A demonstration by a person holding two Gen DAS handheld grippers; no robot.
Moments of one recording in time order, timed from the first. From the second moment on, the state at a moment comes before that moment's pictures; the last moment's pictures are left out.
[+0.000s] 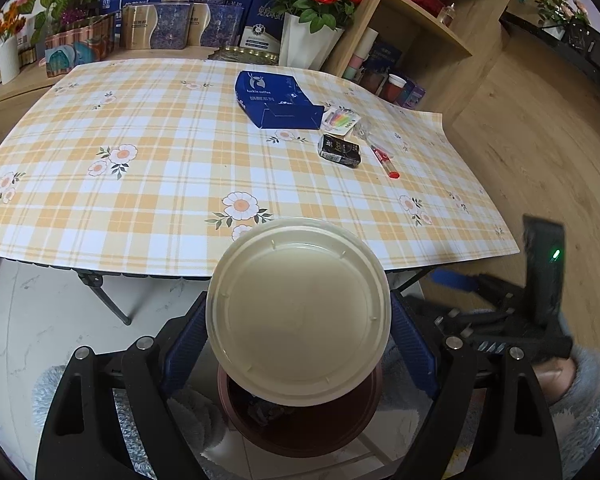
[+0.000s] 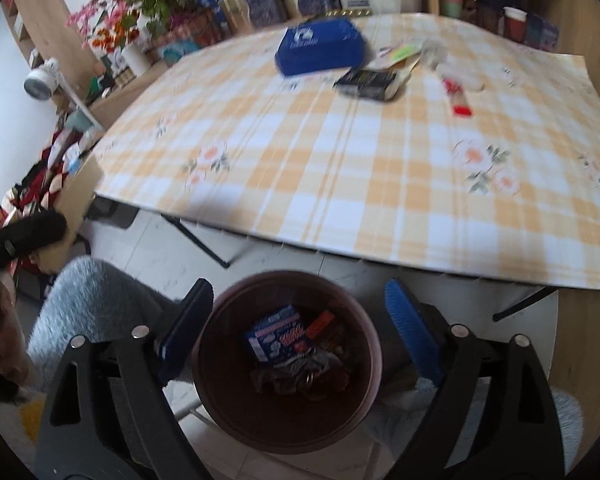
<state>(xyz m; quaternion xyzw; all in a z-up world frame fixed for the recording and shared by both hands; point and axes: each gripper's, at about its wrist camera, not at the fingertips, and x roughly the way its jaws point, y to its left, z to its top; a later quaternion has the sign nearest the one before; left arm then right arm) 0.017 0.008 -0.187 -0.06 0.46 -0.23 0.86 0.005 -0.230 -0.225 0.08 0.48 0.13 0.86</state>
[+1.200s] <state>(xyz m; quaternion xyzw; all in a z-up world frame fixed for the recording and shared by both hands) 0.001 -0.082 -0.246 0.10 0.55 -0.31 0.77 -0.033 -0.302 -0.140 0.10 0.38 0.04 0.92</state>
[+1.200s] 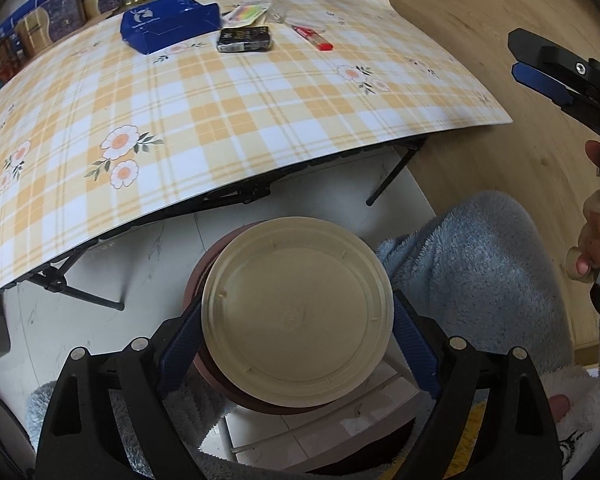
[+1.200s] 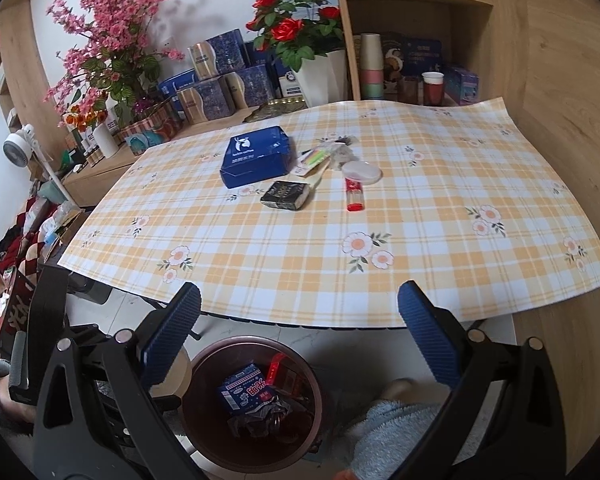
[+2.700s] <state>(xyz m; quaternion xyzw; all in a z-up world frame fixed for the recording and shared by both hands) 0.032 0.007 -0.241 -0.10 0.52 -0.21 0.82 0.007 -0.280 -0.181 0.05 0.42 0.05 0.90</state>
